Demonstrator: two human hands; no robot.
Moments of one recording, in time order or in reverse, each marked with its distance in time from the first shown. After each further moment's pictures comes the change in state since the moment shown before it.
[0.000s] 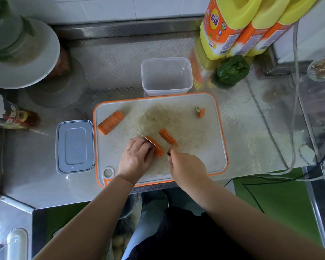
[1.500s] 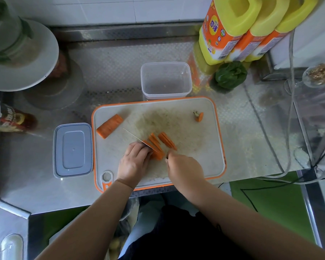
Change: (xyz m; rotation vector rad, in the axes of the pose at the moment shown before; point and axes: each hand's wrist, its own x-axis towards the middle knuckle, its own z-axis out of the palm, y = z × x) left_hand -0.006 -0.004 0.006 -0.014 0.016 -0.033; right_hand 0.004 -0.010 -0.007 -0.063 -0.022 0.031
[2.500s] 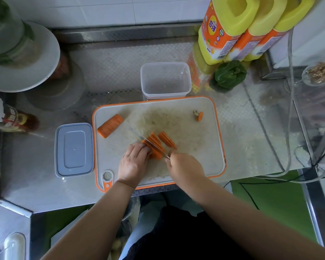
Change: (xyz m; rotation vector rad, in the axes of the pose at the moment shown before) left_hand -0.002 0.004 -0.001 0.080 0.034 0.024; right_hand 0.001 0.004 -0.002 0.085 -0.013 -0.003
